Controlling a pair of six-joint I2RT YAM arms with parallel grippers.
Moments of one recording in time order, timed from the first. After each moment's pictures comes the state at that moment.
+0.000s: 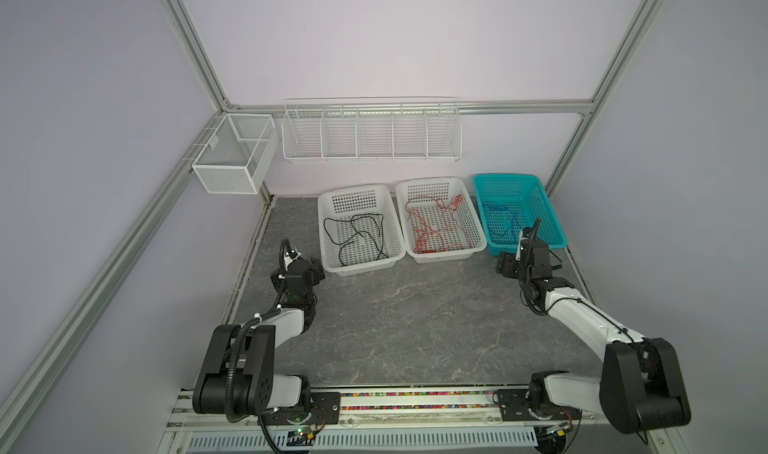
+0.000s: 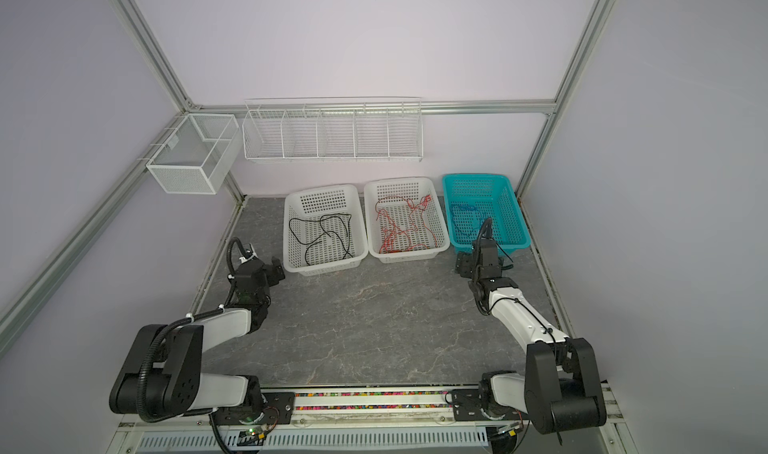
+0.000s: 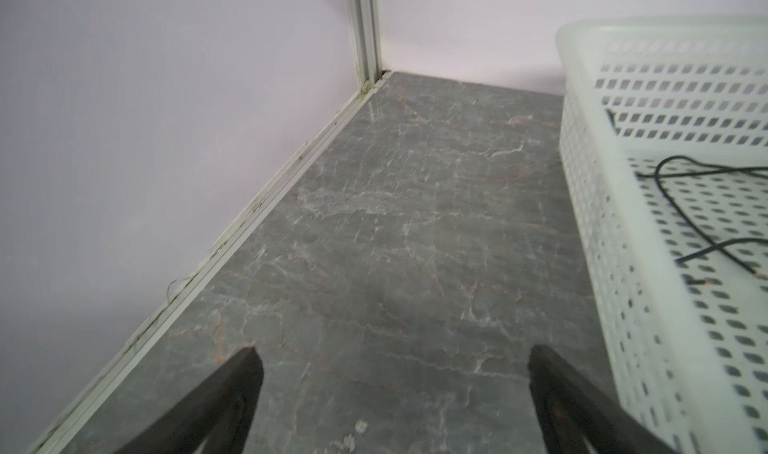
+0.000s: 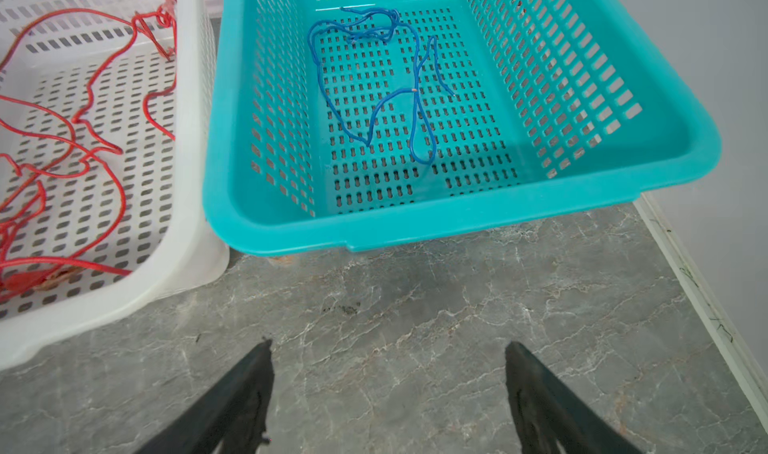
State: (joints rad) left arm -0.09 1.41 0.41 0.63 -0.41 -0.12; right arm 0.13 1.28 0.67 -0.06 0.25 0.17
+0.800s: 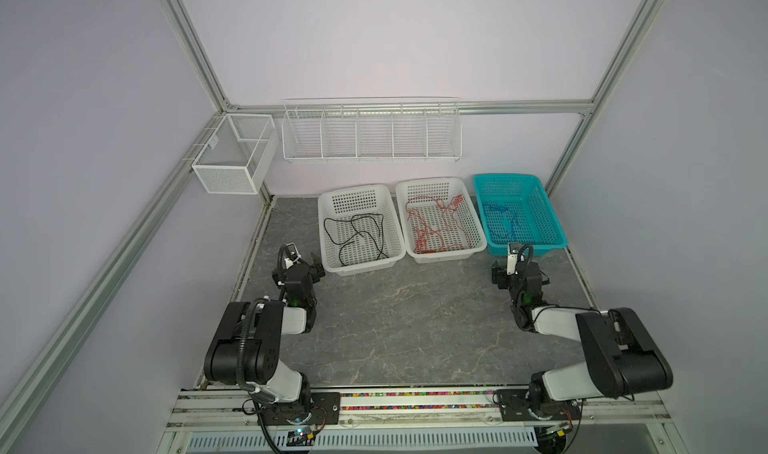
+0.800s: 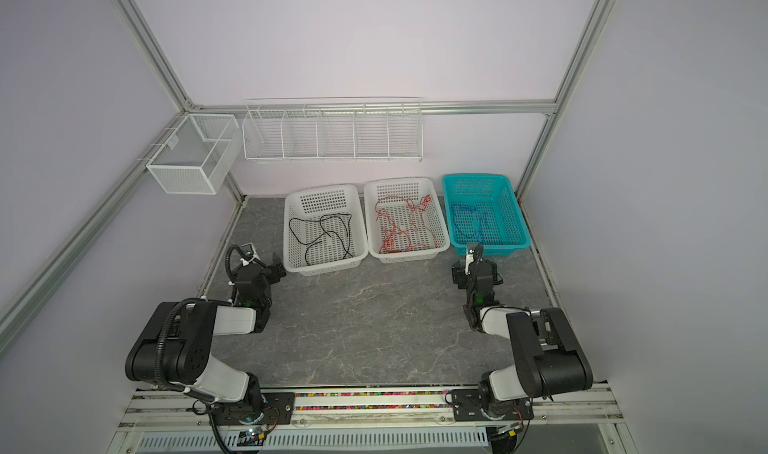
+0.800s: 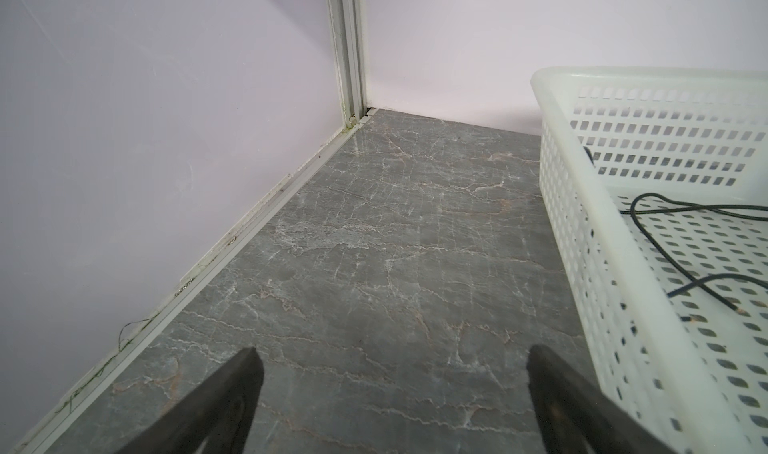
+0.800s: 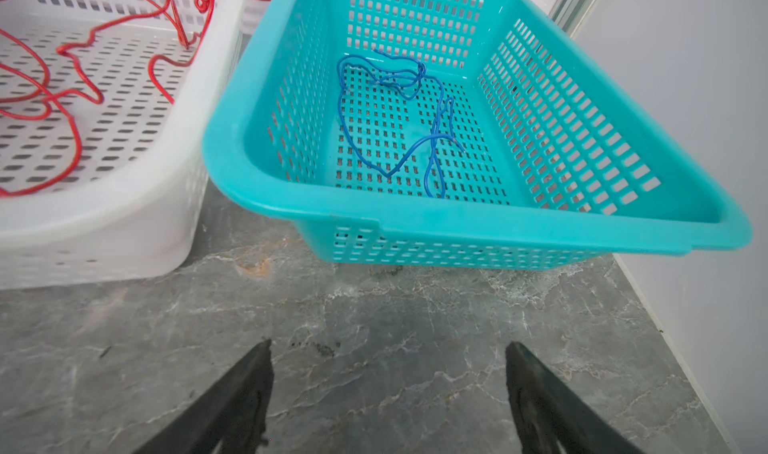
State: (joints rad) left arm -0.08 1.55 0.36 0.91 -0.38 -0.10; right arm 0.14 1.46 0.37 0.67 0.28 -0.08
